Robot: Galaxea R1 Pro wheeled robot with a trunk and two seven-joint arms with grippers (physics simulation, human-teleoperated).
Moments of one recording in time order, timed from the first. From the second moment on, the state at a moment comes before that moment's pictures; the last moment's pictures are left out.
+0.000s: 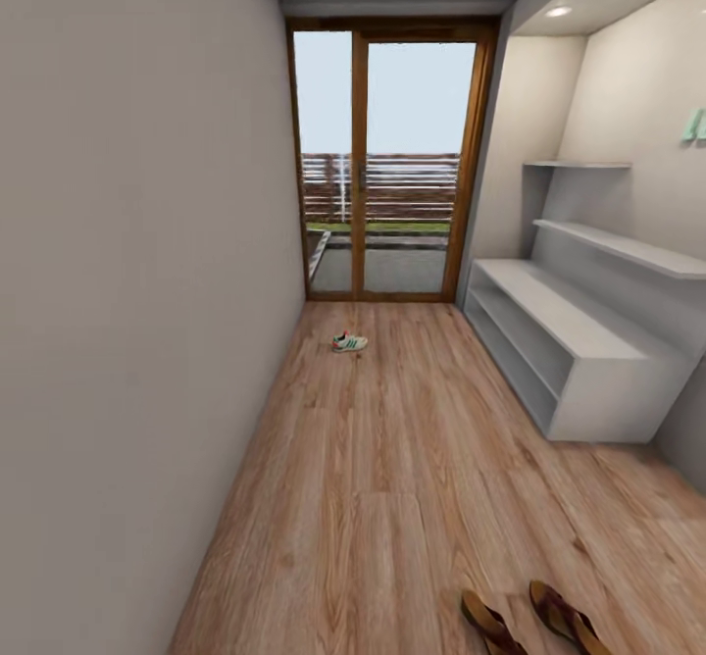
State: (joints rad) left arm -0.01 -0.04 0.00 -0.72 0.00 -0.19 0.00; right arm 0.00 0.00 -0.12 -0.44 -0.02 0.00 0.00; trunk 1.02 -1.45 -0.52
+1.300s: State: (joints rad) left arm -0.01 -0.04 0.00 -0.72 0.00 -0.19 0.00; right arm 0.00 0.00 -0.12 -0.44 -0.02 0.00 0.00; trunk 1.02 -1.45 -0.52
